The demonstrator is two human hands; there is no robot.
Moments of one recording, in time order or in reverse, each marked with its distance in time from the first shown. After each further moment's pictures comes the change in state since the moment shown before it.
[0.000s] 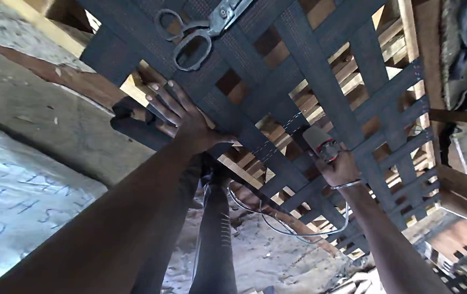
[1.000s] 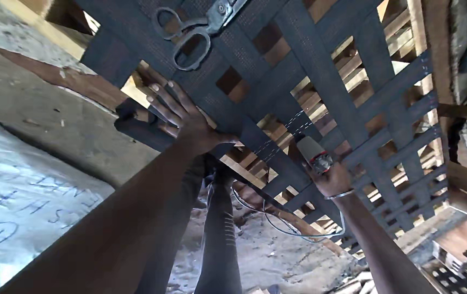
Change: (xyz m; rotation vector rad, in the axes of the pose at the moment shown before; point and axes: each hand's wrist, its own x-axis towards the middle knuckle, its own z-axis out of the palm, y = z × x) left_hand 0.001 0.002 -0.001 0.005 -0.016 -0.003; right_hand -0.021 -0.002 0.024 0.010 -0.086 0.038
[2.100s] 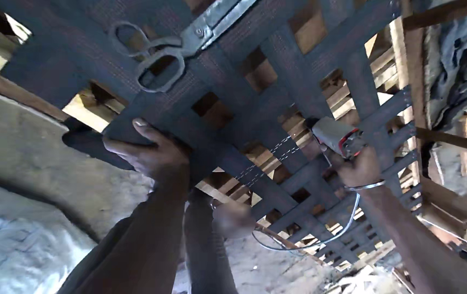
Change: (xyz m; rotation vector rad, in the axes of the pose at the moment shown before) left_hand 0.022 0.001 0.059 -0.506 0.816 -0.485; right_hand 0.091 0.008 -0.086 0.031 0.162 -0.146
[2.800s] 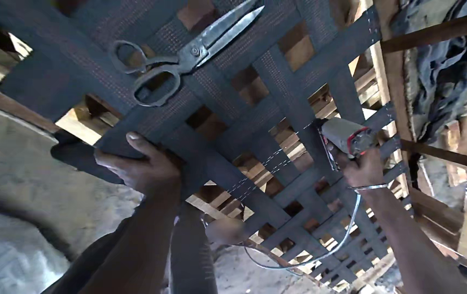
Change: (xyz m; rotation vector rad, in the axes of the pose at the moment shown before) left_hand -0.003 0.012 -0.007 0.006 -0.054 -0.030; right_hand 0.023 0.017 -0.025 -0.017 0.099 0.020
